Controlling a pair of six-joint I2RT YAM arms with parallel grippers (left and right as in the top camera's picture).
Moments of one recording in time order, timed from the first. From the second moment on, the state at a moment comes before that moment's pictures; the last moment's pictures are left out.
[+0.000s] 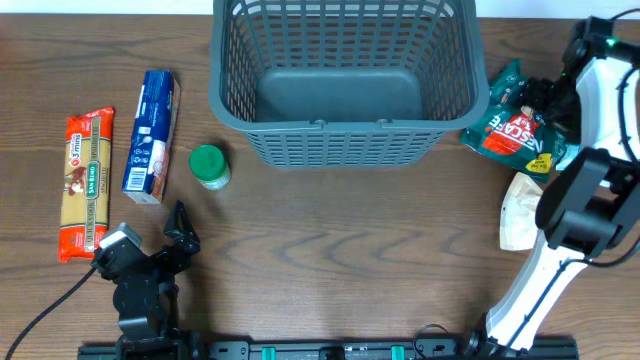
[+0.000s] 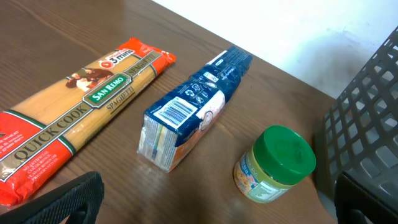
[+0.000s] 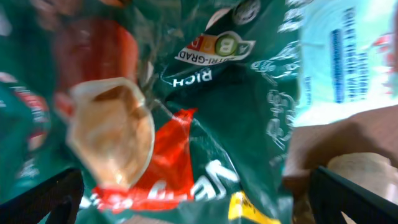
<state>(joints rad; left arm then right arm) 0.10 0.01 0.12 -0.41 -0.19 -0.41 -0.32 2.25 2.03 -1.23 0.12 0.37</state>
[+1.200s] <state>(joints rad) 0.10 0.01 0.12 -0.41 -0.19 -0.41 -0.33 2.30 1.88 -0.99 -0.12 0.22</state>
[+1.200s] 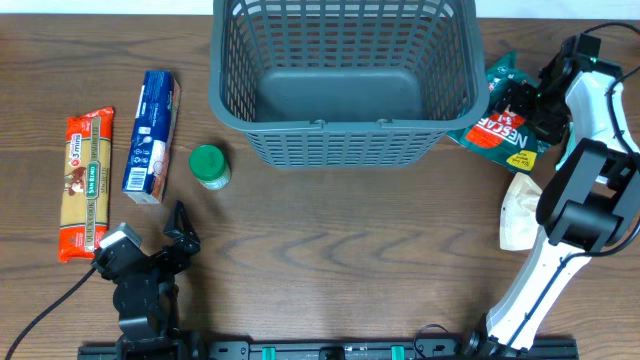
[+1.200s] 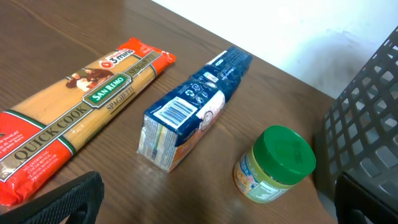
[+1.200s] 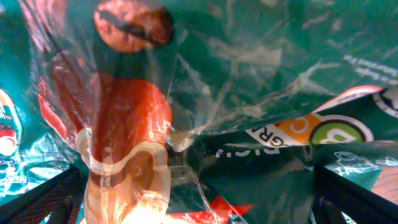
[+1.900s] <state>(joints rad) 0.10 0.01 0.12 -0.41 -0.19 -0.41 -0.33 2.27 1.85 -0.97 -0.15 0.17</state>
